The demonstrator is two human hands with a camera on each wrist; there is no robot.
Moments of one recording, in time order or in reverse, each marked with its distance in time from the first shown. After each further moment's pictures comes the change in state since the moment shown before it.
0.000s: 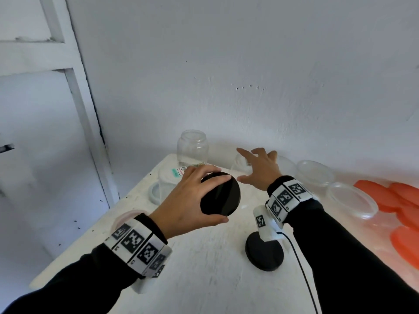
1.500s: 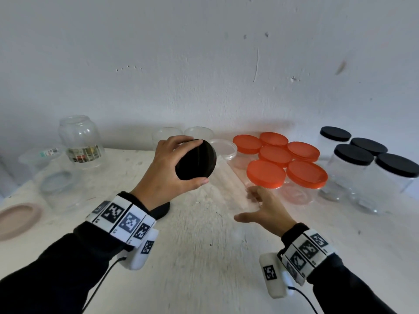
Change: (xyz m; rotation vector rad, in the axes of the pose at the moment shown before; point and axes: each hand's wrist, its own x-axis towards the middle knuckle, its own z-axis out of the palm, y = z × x) left_hand 0.052 0.182 0.119 -0.186 0.096 0.154; right_hand -0.274 0.223 -0.005 0.634 0.115 0.316
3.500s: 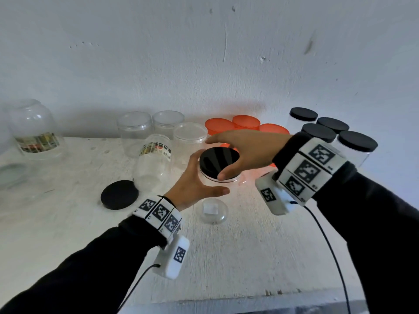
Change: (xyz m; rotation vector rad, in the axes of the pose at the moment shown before) left_hand -0.002 0.031 0.125 -0.636 -0.252 -0.376; right_hand 0.007 -0.100 -0.093 -0.659 -0.431 -0.230
